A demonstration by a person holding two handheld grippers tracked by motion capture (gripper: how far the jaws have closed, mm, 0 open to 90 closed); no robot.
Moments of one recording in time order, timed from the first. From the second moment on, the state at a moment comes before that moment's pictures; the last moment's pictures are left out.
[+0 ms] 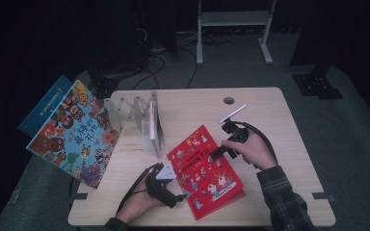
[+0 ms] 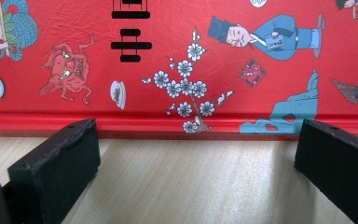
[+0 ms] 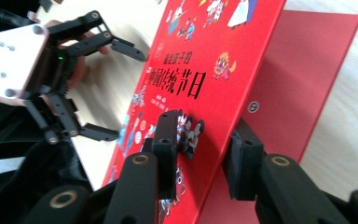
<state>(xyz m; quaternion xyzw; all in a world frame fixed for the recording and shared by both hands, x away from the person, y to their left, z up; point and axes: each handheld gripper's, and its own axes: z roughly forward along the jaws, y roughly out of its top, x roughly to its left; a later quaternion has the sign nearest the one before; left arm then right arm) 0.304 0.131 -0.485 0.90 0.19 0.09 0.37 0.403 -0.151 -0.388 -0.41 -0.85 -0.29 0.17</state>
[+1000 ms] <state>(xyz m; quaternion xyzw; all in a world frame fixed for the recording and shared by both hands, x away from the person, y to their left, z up) 0.304 0.131 -0.485 0.91 0.19 0.09 0.37 0.405 -0.146 -0.378 -0.41 -0.83 -0.31 0.23</state>
